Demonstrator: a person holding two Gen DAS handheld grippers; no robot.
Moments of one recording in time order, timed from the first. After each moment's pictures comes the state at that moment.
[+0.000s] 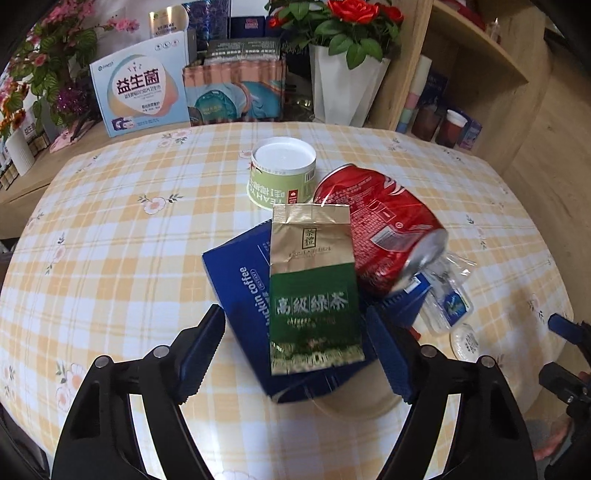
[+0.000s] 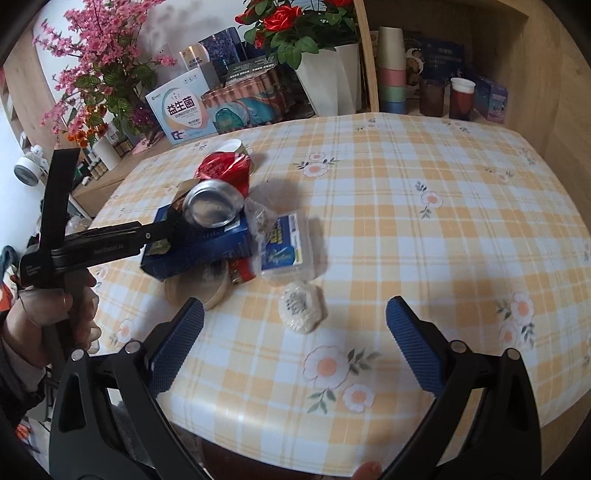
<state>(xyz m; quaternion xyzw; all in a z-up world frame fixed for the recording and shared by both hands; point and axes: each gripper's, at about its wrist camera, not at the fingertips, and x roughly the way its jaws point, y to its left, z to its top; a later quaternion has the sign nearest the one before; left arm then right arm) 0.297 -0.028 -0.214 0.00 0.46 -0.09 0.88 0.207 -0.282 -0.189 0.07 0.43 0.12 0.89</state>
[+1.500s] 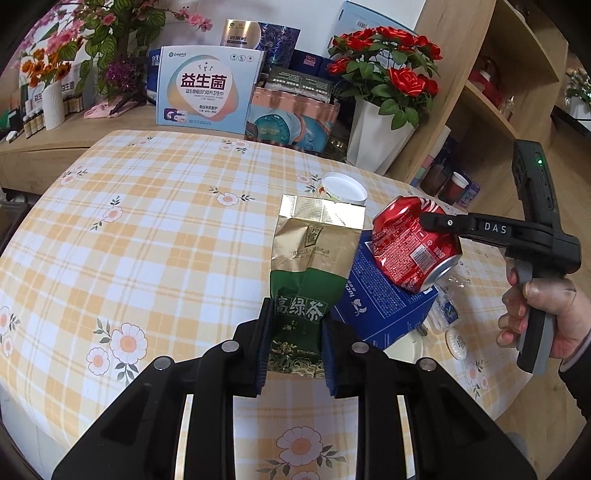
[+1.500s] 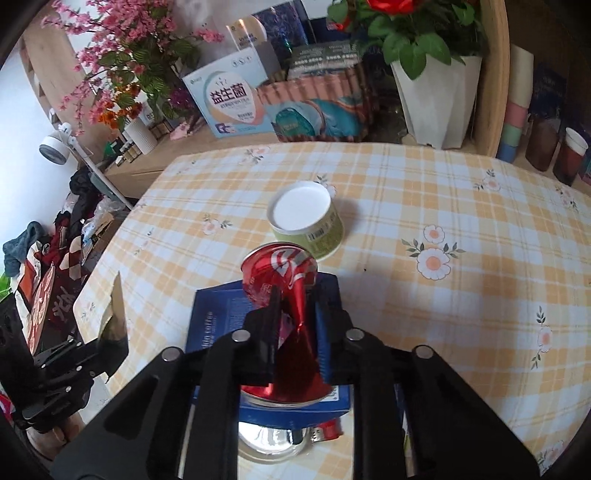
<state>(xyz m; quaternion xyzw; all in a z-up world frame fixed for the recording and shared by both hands) 0.232 0.073 -0.186 -0.10 0.40 -0.08 0.91 0.365 -0.173 -0.169 0.05 0.45 0.23 0.86</state>
